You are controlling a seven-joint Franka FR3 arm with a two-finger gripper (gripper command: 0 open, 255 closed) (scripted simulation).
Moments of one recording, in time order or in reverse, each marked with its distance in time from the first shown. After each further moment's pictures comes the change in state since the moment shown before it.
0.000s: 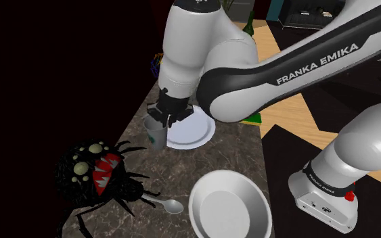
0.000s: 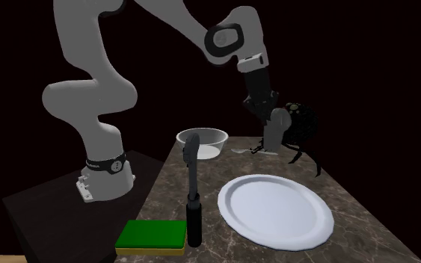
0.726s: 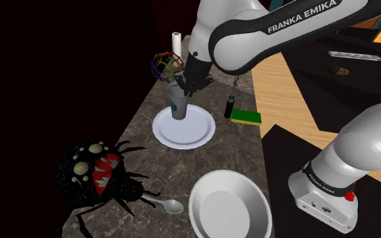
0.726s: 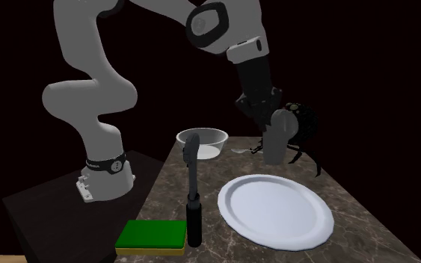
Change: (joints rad) arm -0.010 -0.094 -0.283 -0.067 0.128 -0.023 -0.385
